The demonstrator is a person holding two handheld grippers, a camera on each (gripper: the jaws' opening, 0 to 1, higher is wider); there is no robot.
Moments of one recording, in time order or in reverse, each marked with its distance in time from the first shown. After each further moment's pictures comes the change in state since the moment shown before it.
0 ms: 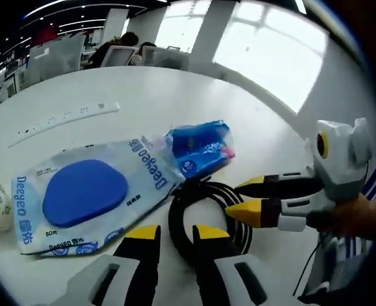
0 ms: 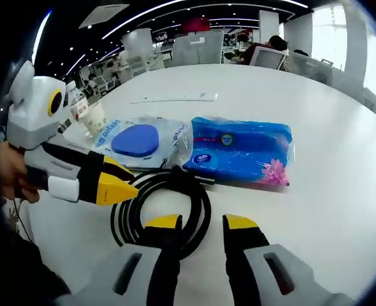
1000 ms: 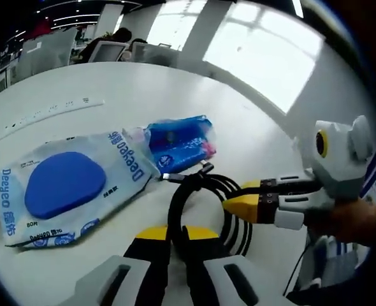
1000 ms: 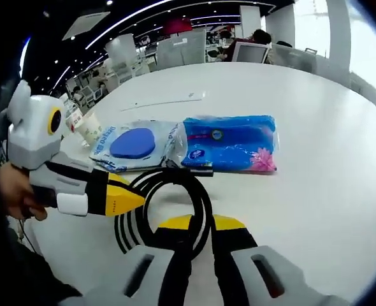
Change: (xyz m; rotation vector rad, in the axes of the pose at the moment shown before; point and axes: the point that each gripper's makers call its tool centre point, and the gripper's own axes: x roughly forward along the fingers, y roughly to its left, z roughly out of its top) left arm -0.015 -0.024 -0.012 0.007 0.018 -0.068; right arm -0.021 0.002 -0.012 0.093 0.009 -0.039
